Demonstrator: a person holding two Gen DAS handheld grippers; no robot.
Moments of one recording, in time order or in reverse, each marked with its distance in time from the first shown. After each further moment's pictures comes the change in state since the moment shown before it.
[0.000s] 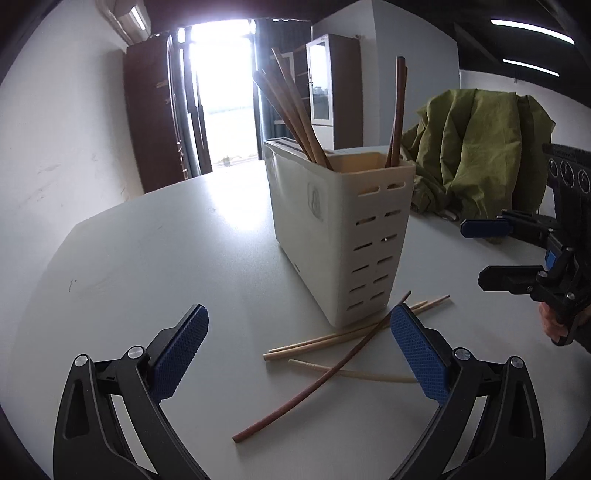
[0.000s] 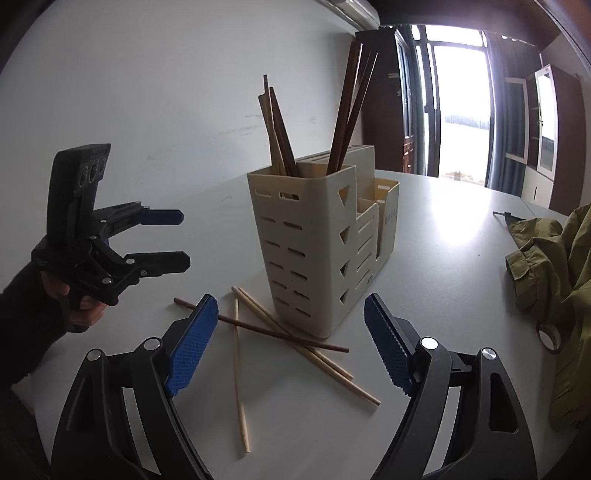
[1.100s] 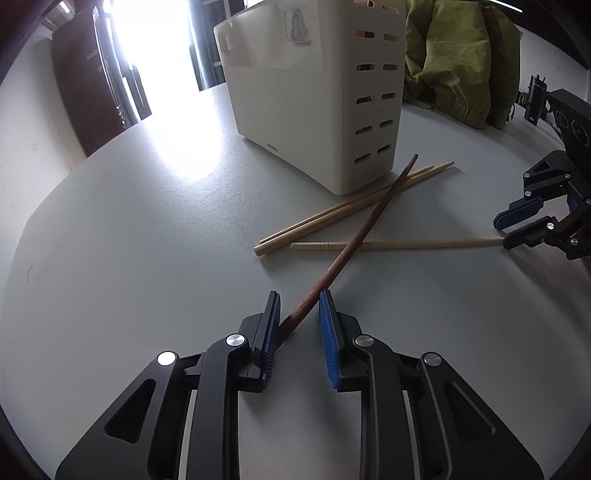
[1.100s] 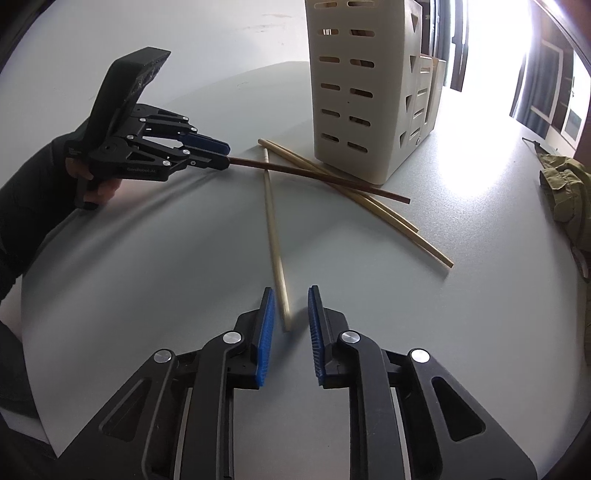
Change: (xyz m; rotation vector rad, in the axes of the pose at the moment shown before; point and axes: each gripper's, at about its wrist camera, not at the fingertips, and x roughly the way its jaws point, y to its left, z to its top) left arm 0.049 0.030 -0.061 0.156 0.255 -0.166; right arm 0.028 0.044 -0.071 -0.042 0.365 -0.004
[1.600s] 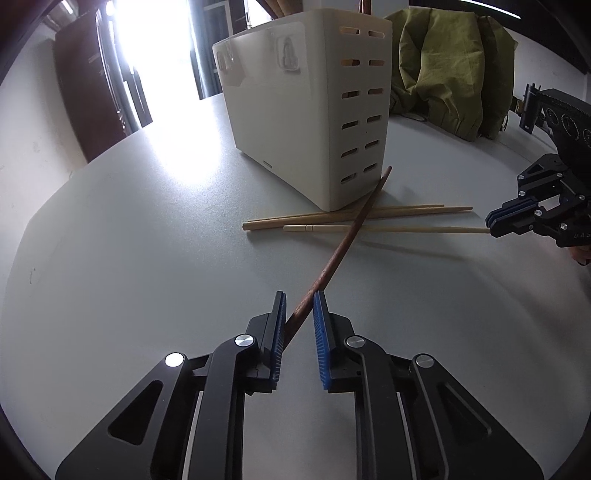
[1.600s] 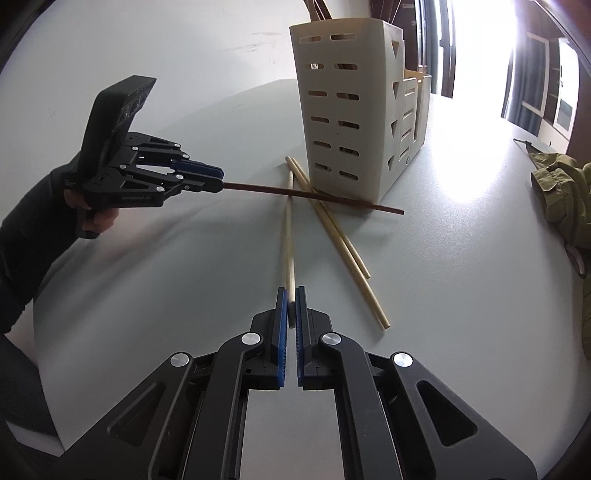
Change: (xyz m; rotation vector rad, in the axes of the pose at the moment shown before) left arm -0.023 -0.003 0.006 -0.008 -0.035 -0.017; right arm -0.022 -0.005 0.009 0.058 -0.075 0.022
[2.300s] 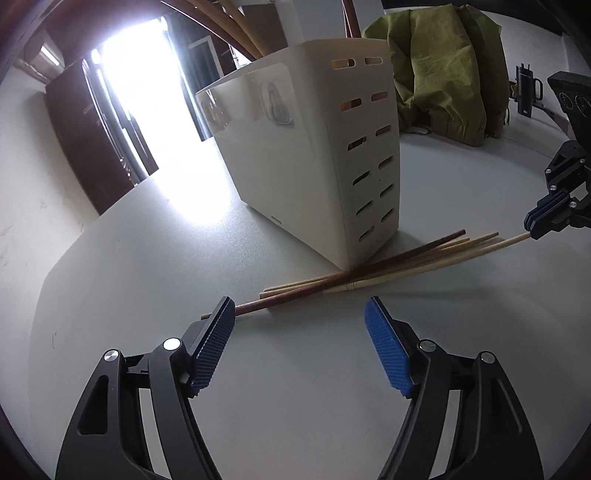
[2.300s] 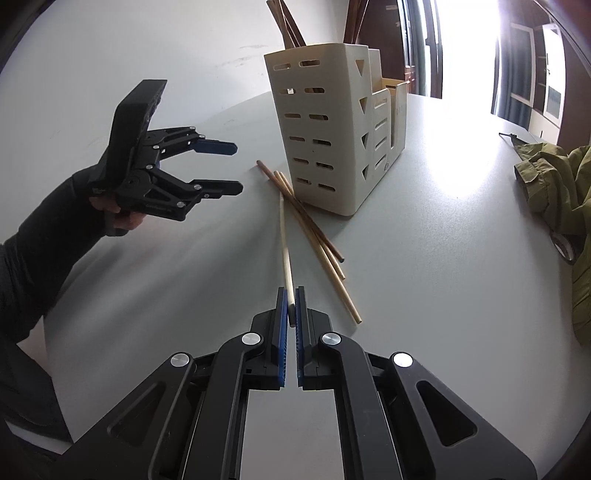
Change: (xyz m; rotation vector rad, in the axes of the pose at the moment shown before) left arm 0.022 -0.004 0.042 0.163 -0.097 0.067; right arm -0.019 -0.015 -0.001 0.057 -0.020 0.005
